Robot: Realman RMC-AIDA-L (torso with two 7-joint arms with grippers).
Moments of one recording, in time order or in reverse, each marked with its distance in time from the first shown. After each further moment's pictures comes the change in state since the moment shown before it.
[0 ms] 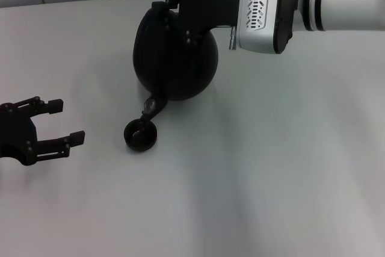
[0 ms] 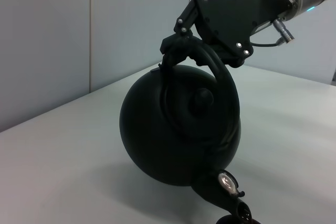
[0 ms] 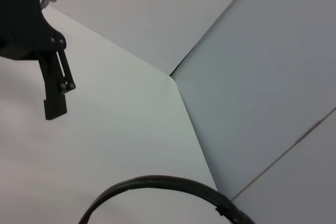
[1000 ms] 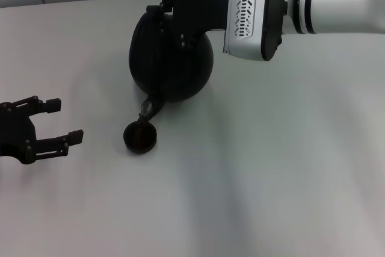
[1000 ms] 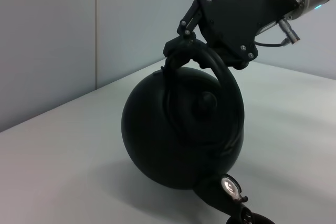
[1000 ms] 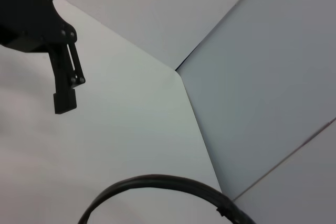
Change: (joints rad) left arm 0.000 0.002 0.006 -0.001 0.000 -0.020 0.002; right arm -0.001 0.000 -0.065 -0.013 0.003 0.055 0.001
